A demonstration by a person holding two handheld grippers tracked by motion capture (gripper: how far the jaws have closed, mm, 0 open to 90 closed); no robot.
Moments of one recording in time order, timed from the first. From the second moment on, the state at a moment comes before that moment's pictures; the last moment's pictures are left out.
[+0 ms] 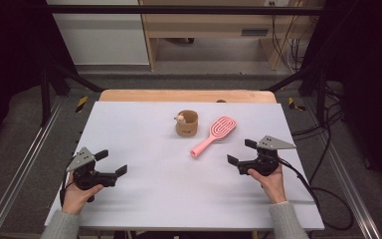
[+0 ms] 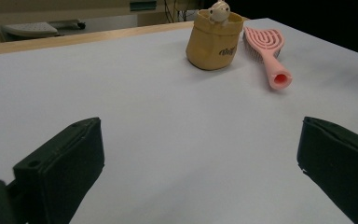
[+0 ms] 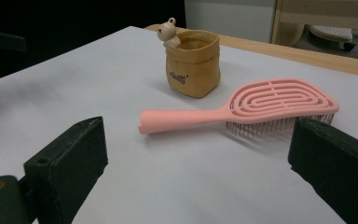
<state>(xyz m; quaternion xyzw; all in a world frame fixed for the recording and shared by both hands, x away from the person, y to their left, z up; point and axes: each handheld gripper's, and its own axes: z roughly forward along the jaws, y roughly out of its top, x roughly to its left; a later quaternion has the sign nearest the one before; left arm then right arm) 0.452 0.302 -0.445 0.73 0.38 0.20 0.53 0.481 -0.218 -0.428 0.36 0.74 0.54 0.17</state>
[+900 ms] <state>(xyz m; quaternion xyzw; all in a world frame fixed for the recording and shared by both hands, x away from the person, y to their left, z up) 0.452 0.303 -0.447 0.73 0.38 0.20 0.53 0.506 -0.164 -0.428 0.36 0.76 0.52 0.15</state>
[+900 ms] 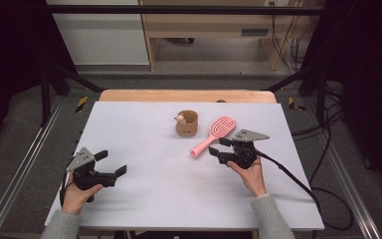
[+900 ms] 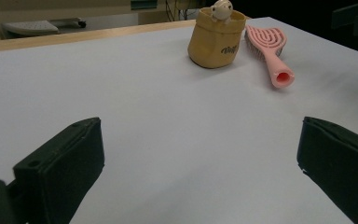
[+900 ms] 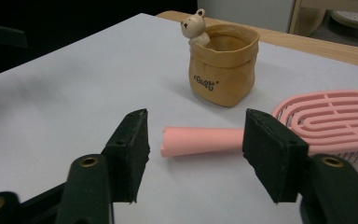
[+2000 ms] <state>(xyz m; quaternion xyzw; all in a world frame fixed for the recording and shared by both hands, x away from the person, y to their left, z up) 0.452 0.303 -0.447 0.73 0.38 0.20 0.53 0.542 -0.139 -0.434 0.37 0.79 0.47 0.13</state>
